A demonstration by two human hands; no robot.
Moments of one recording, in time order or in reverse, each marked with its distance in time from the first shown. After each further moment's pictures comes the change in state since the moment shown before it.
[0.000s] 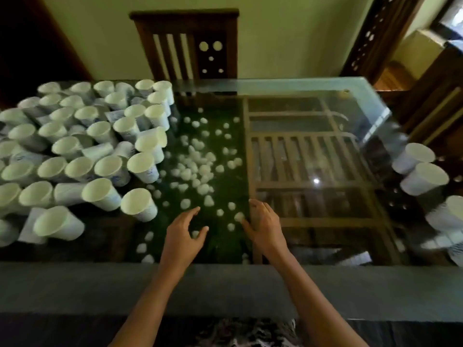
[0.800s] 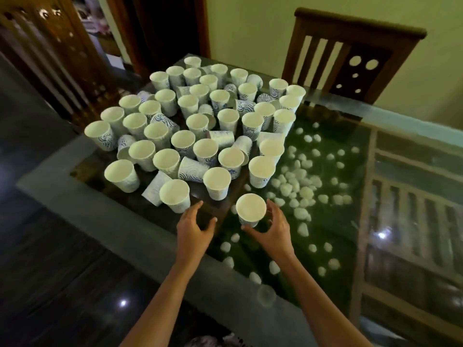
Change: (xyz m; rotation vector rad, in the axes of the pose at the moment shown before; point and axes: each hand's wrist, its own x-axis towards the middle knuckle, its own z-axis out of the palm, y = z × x) left_hand 0.000 -0.145 -0.126 -0.081 0.490 -0.439; right_hand 0.066 -0.121 0.192 -0.027 -0.264 -0.062
